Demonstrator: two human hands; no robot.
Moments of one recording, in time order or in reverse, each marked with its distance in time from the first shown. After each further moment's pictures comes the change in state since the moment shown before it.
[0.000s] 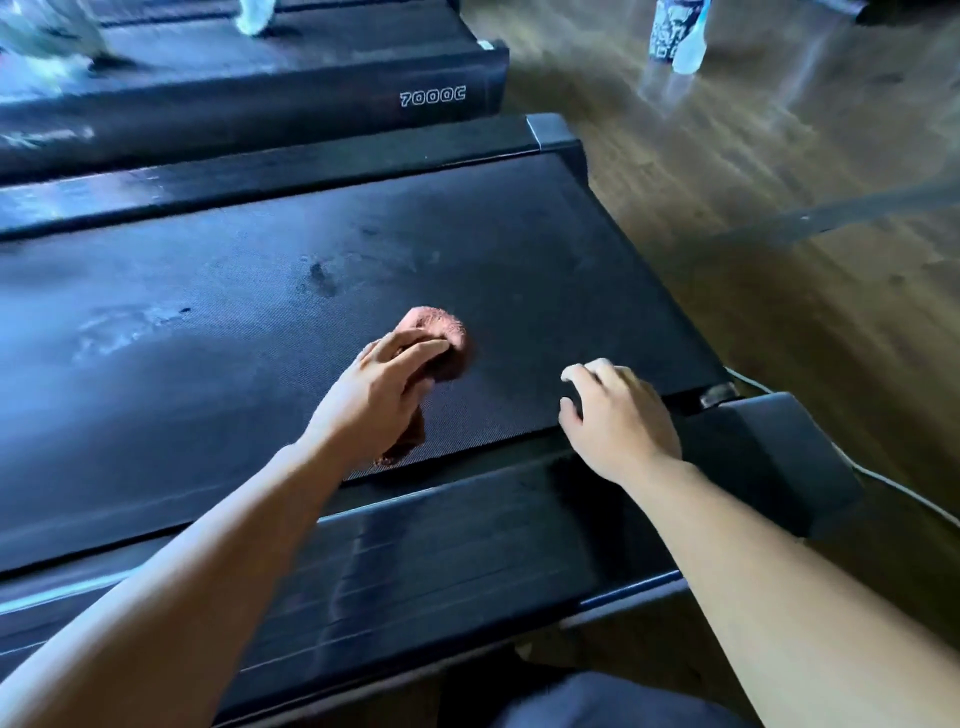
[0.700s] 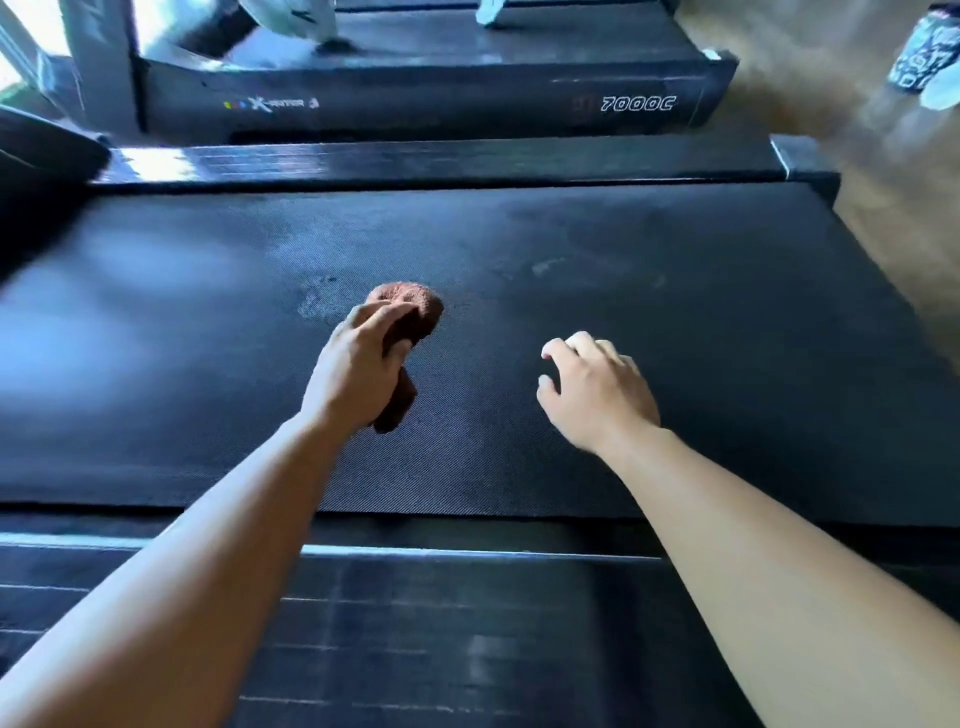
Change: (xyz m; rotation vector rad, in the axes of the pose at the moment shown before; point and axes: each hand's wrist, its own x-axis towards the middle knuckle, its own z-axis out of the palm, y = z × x) left_hand -0.075 -0.196 -0.120 0.057 0.256 -0.546; right_hand 0.101 -0.247 0.064 0.039 -0.142 -0.295
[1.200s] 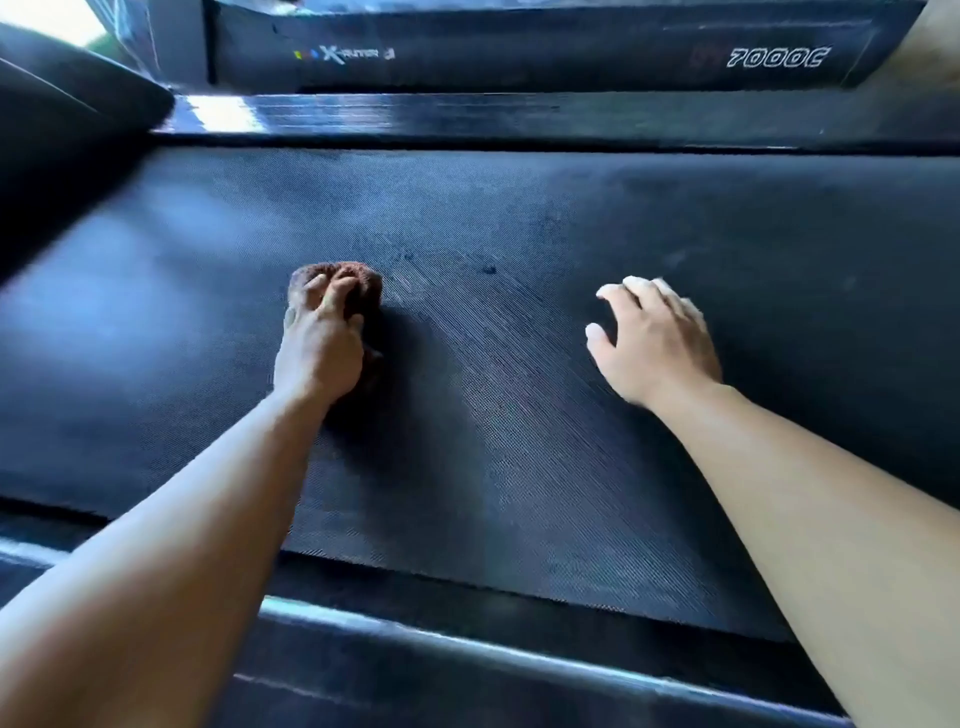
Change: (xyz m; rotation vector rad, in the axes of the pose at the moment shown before) left_hand 0.063 -0.172 -0.001 0.168 0.086 -0.326; right_hand 0.133 -0.033 0.080 -0.028 0.064 -0.041
